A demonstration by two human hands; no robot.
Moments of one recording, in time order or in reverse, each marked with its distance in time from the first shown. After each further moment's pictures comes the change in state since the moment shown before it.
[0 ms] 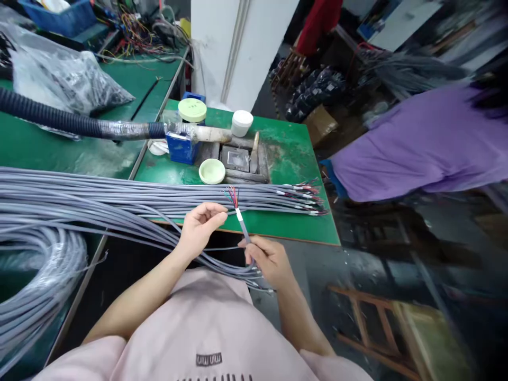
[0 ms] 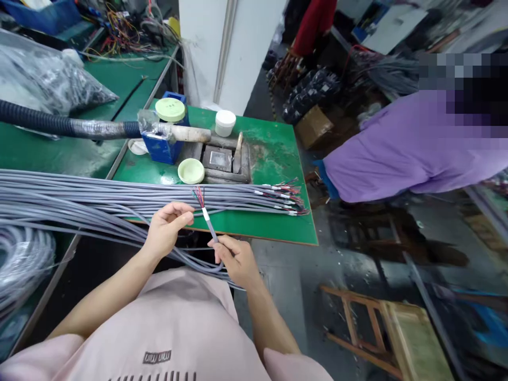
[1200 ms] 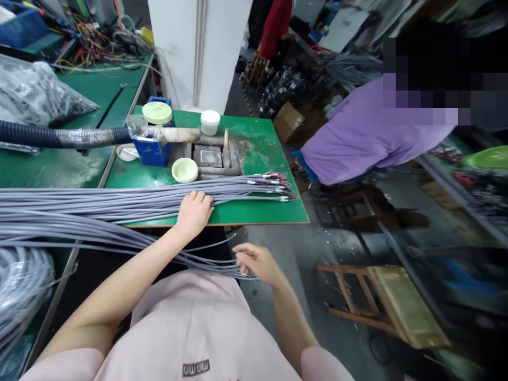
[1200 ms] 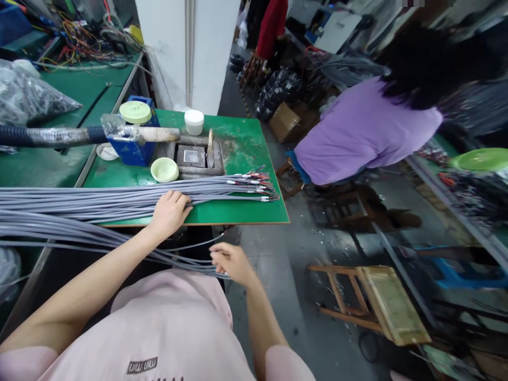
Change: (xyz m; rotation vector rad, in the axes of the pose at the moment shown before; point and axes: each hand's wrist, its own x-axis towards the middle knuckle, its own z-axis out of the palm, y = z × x) left_hand 0.039 -0.048 0.014 1.556 -0.245 0.792; right_hand -0.054 0.068 -0.015 0.252 0.008 0.446
